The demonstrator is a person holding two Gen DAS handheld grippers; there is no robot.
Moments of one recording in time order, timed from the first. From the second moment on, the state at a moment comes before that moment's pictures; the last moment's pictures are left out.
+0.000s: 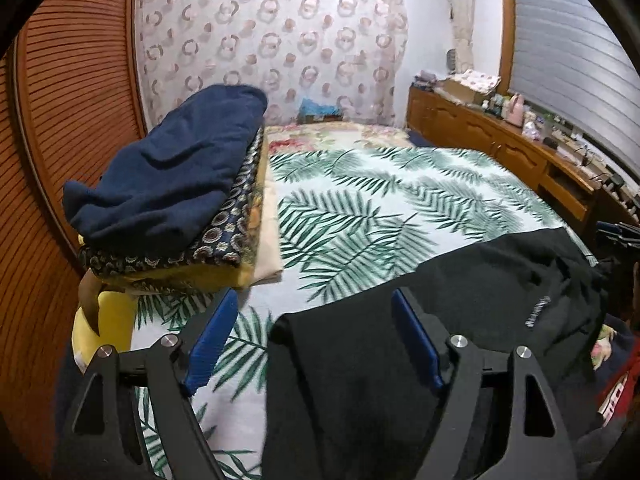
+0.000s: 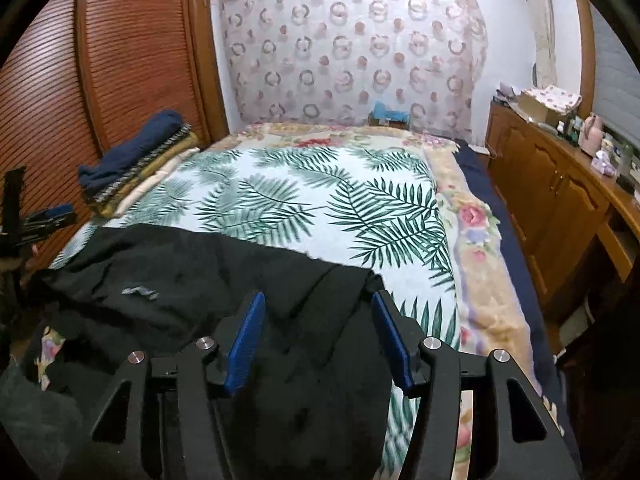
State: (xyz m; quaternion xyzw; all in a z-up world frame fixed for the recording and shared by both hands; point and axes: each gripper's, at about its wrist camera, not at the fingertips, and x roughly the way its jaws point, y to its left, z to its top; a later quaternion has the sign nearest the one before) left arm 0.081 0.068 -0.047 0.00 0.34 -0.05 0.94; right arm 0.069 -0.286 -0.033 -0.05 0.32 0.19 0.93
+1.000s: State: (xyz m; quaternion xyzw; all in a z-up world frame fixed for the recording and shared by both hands) left arm 0.119 0.094 -0.101 -0.03 0.42 -0.08 0.91; right arm 0.148 -0.268 -0.067 -0.06 0.39 0.19 0.90
